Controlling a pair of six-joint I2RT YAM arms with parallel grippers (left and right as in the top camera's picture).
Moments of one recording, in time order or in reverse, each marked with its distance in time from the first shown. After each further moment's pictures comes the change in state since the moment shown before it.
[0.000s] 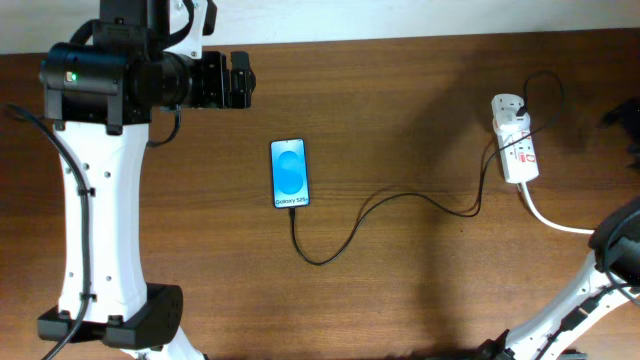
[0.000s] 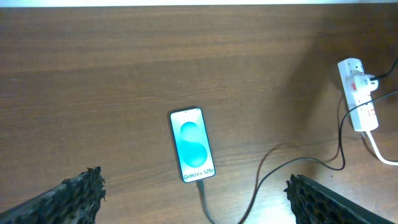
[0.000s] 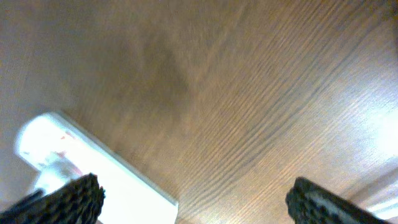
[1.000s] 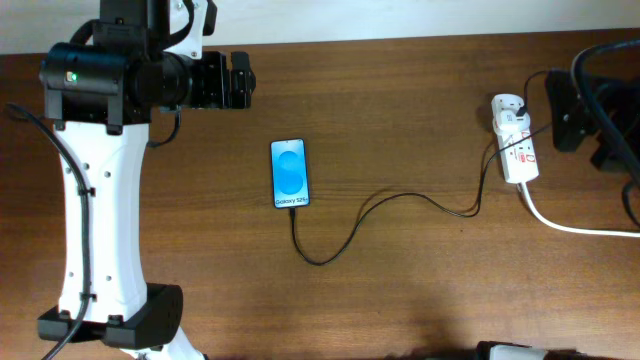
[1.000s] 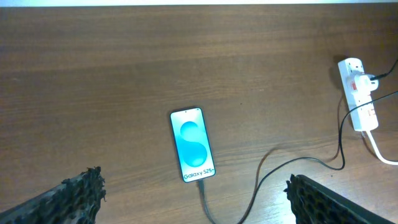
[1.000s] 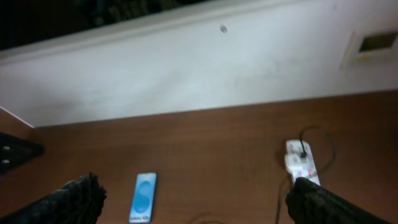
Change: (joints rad) left arm 0.000 0.000 0.000 -0.002 0.000 0.000; right arm 0.569 -0.846 0.372 -0.331 -0.101 -0.194
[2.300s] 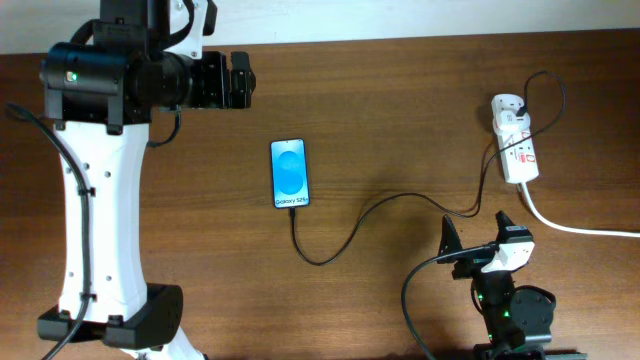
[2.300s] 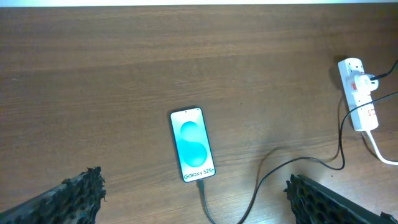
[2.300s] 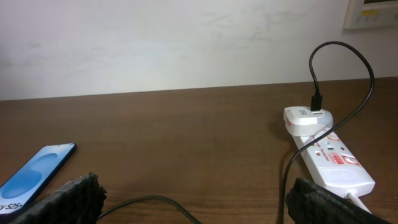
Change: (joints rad) left arm 0.000 0.000 0.000 0.000 0.000 0.000; right arm 0.156 -1.436 -2.563 1.485 0.219 -0.022
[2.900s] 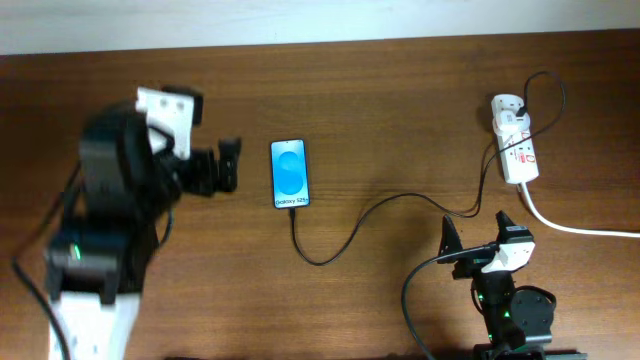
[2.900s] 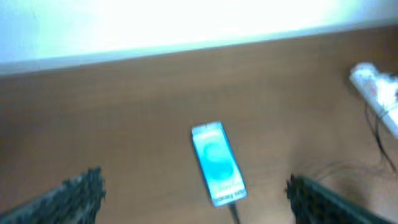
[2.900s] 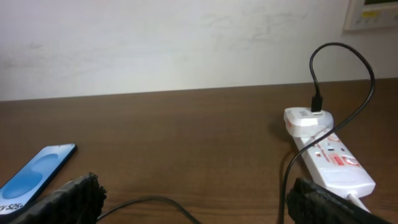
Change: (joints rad) left arm 0.037 -0.732 -1.112 0.727 -0.035 0.137; right arm 0.001 -0.003 0.000 0.003 0.000 -0.002
